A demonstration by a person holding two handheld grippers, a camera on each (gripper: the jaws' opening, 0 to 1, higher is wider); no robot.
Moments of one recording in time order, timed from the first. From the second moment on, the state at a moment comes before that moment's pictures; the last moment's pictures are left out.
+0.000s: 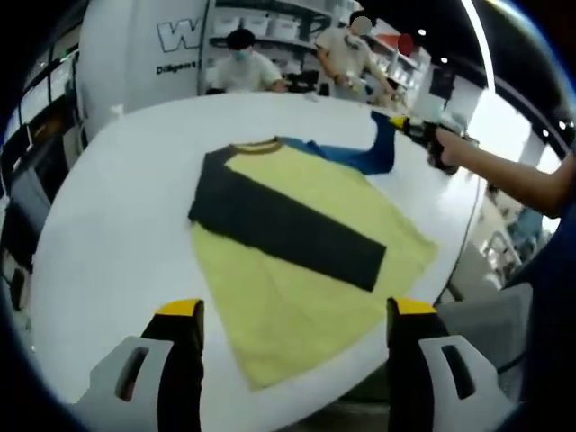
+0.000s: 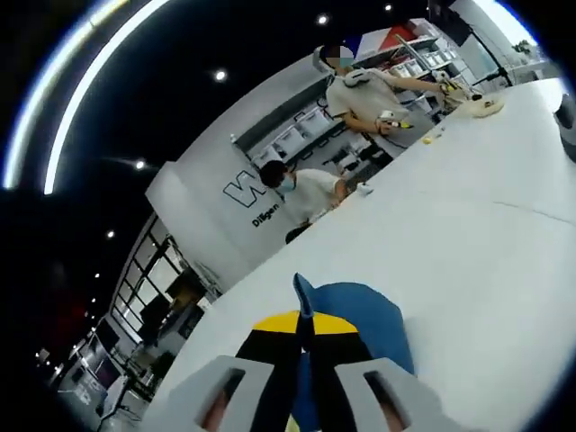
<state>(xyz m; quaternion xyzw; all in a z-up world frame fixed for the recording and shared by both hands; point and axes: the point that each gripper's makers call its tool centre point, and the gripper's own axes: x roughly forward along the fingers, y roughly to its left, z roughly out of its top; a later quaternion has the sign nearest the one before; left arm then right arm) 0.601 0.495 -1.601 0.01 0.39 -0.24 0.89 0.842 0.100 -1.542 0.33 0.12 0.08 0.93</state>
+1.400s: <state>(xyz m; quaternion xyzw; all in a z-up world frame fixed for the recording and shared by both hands) 0.590 0.531 -1.606 -0.02 0.39 -0.22 0.89 0.710 0.378 -1.529 0.24 0.23 0.36 0.87</state>
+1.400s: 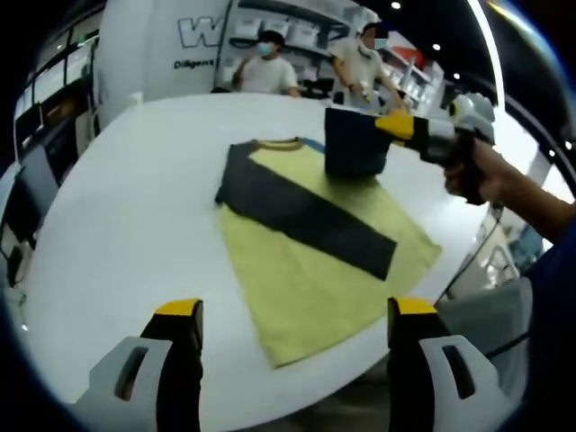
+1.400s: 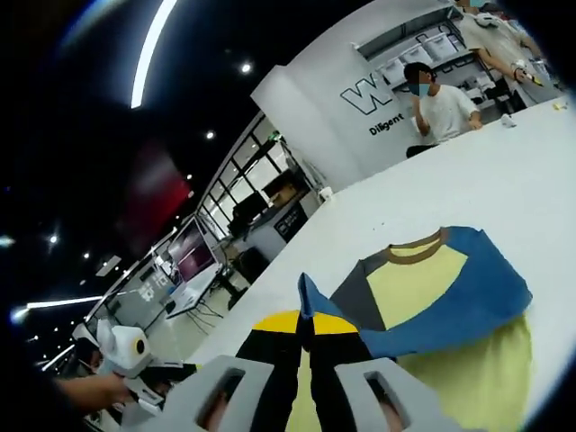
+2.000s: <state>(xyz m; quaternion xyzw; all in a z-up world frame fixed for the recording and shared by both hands) 0.586 0.547 -1.609 -0.02 0.39 -0.21 0.90 0.670 0.418 -1.538 0.22 0.25 0.40 0.85</state>
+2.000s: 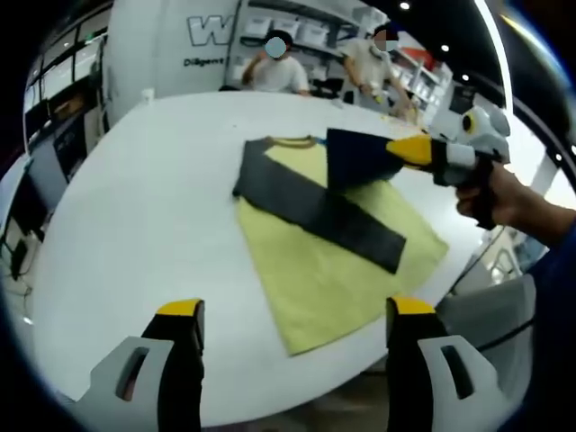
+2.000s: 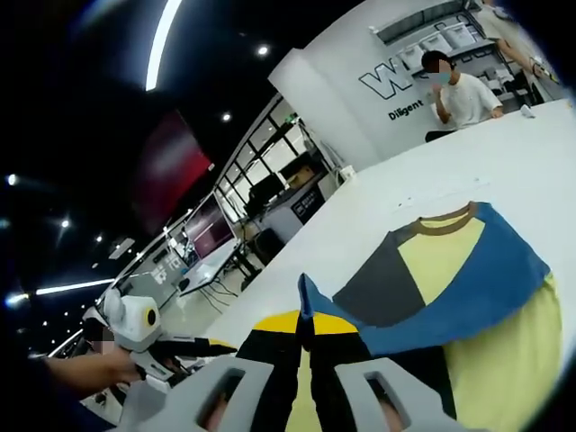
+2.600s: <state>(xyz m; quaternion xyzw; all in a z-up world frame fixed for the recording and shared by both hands) 0.577 0.548 -1.606 -0.02 0.40 -0.21 0.89 0.603 0.440 -1.568 0.18 0.29 0.49 0.80</state>
